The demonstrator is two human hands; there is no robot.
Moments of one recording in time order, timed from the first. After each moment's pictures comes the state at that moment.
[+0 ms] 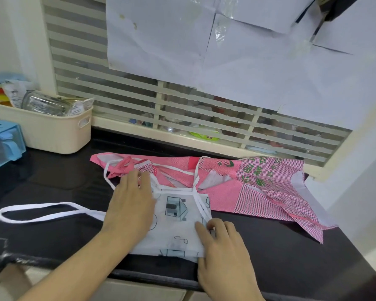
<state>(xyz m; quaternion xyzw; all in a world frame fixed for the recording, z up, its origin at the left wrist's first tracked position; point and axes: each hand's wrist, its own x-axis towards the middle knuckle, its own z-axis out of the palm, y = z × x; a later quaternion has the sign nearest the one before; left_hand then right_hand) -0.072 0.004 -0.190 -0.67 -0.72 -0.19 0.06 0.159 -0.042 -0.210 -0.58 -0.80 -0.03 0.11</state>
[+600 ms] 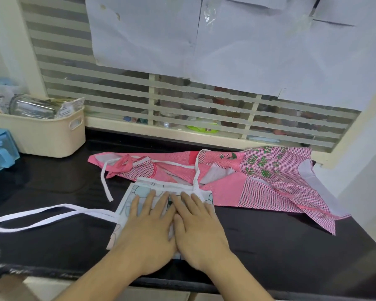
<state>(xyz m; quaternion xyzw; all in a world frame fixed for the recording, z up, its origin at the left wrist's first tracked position) -0.038 -0.007 -0.220 -0.77 -0.63 0.01 -0.06 0.113 0.010 -0.209 -0.53 -0.83 0.09 0.12</state>
